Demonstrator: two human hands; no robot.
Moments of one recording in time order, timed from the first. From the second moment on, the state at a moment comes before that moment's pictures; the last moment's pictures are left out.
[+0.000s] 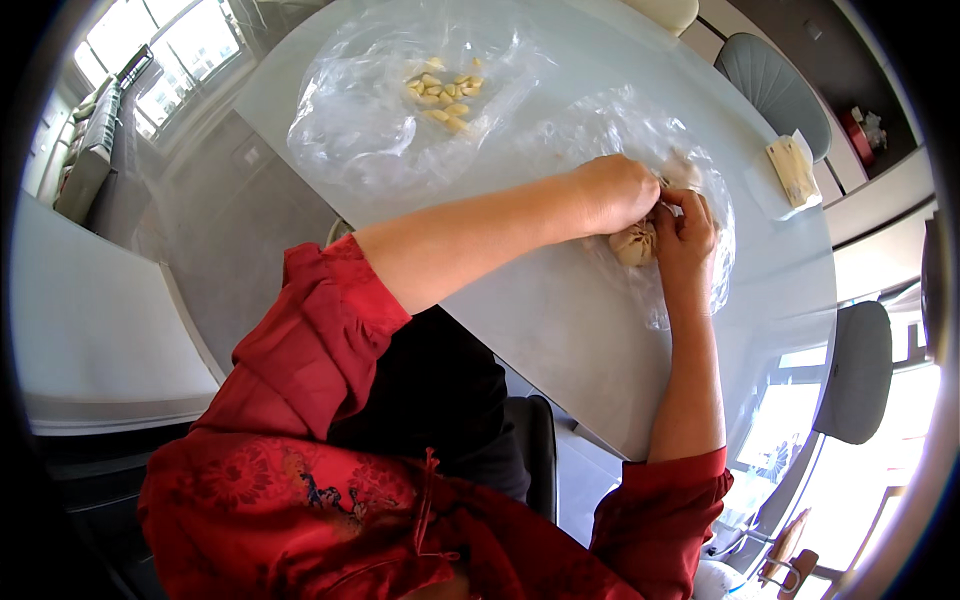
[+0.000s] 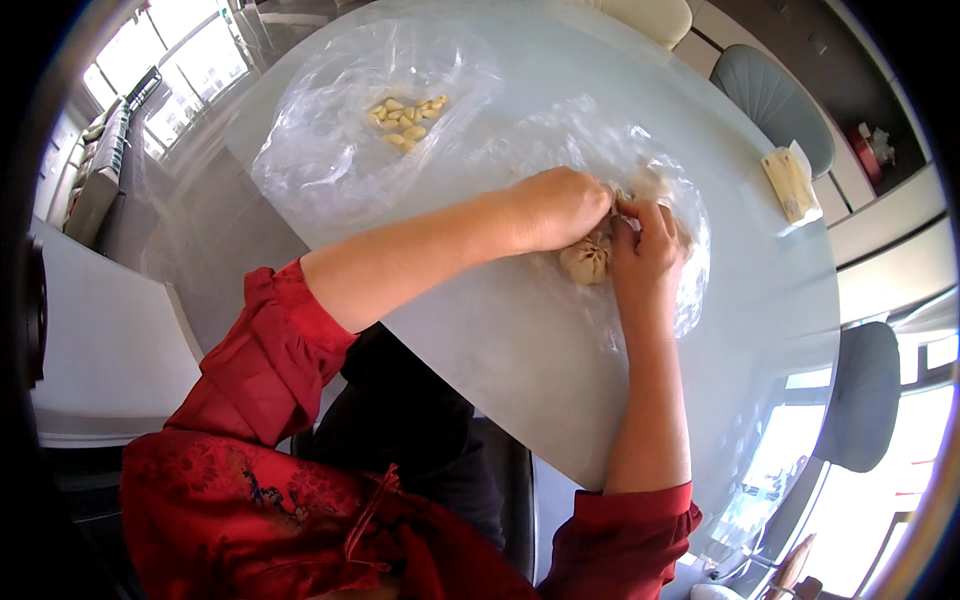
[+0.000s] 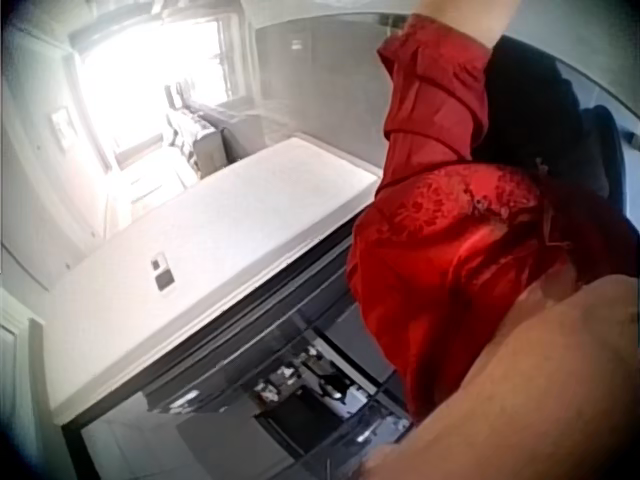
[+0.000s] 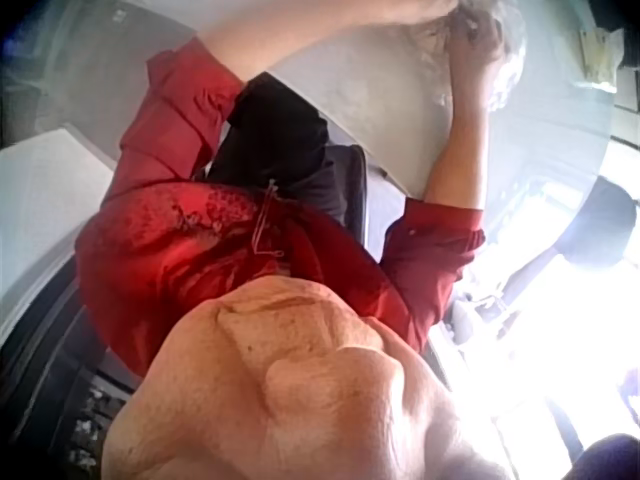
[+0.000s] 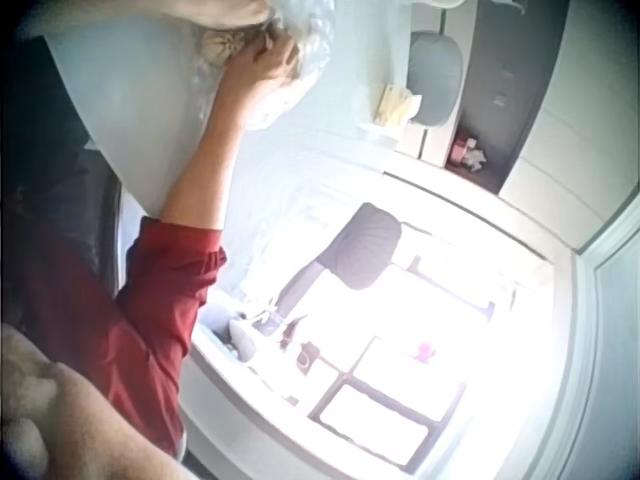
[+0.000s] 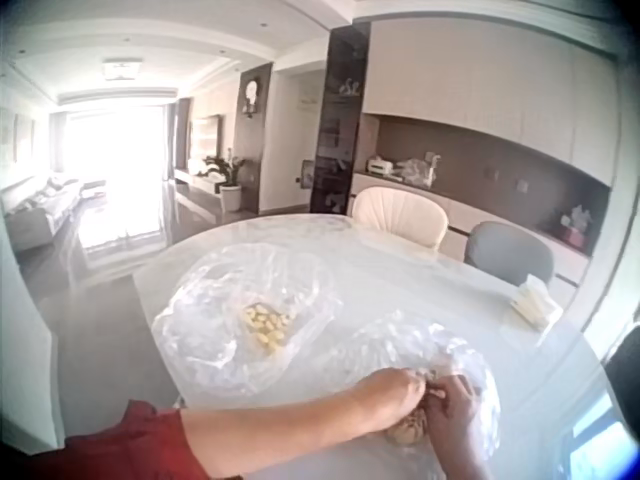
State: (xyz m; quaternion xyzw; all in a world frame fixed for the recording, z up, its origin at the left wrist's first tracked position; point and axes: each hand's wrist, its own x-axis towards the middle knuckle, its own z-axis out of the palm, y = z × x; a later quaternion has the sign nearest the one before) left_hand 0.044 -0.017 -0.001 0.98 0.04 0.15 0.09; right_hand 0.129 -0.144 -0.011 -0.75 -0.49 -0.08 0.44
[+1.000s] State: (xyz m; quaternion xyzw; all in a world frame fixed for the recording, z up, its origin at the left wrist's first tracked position) left_hand 0.037 -0.016 0.002 0.91 0.07 0.28 0.31; right_hand 0.125 -0.143 0.001 -0.70 -0.36 0.12 0.61
